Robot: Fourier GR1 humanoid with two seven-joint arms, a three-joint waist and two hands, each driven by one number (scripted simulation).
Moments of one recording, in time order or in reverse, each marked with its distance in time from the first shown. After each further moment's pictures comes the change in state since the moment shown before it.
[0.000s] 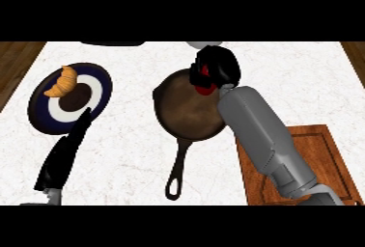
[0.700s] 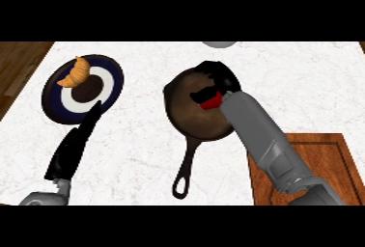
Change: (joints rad) left arm -0.070 -0.019 -0.024 0.027 -0.016 -0.024 0.003; right arm -0.049 0.013 -0.093 0.297 -0.360 0.029 -0.108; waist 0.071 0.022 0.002
